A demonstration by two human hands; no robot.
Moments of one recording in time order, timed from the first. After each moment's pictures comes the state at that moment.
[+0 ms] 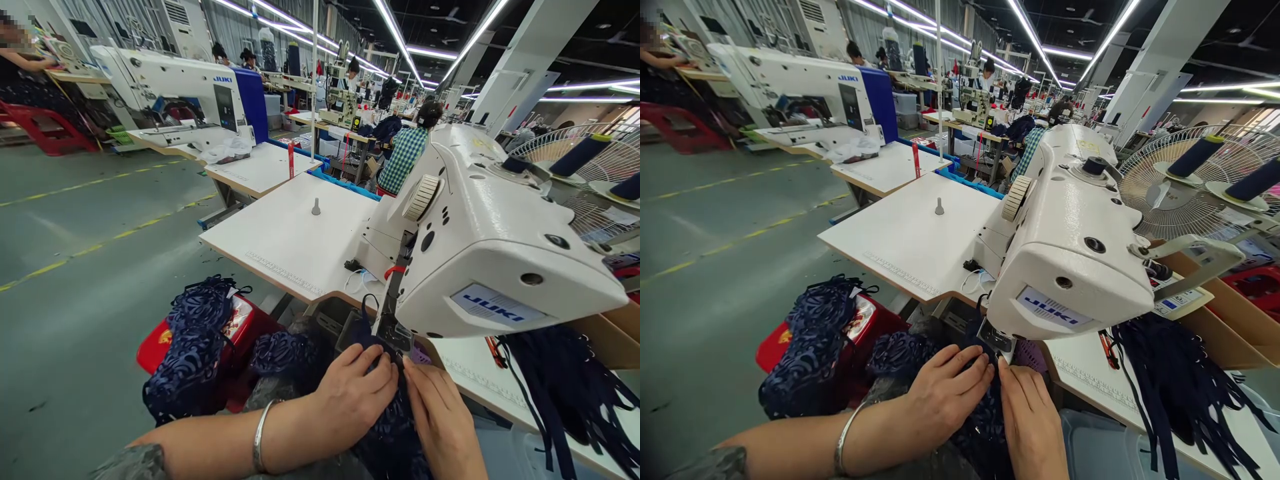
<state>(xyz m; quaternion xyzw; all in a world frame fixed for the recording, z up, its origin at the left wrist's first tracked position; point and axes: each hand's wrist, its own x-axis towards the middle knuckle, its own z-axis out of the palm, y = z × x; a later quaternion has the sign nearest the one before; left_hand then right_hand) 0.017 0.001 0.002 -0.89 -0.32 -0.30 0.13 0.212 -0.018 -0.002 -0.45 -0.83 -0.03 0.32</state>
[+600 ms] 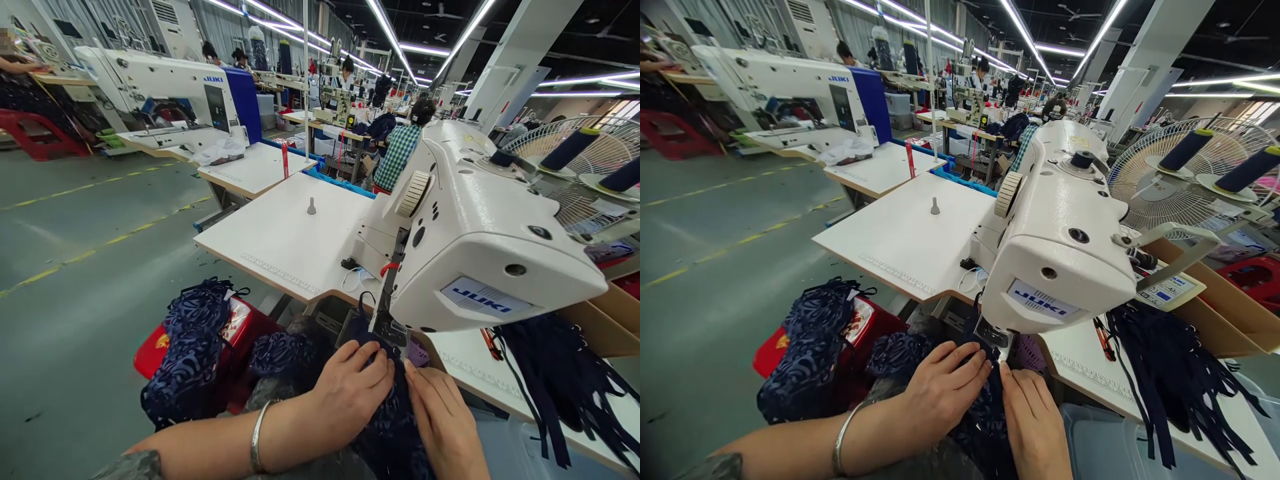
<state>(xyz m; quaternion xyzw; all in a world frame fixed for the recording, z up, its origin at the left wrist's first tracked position) 0.017 0.002 0.003 -0.89 -0.33 -0.30 0.11 0.221 -0.027 -0.006 -0.45 -0.84 -0.01 0.30</state>
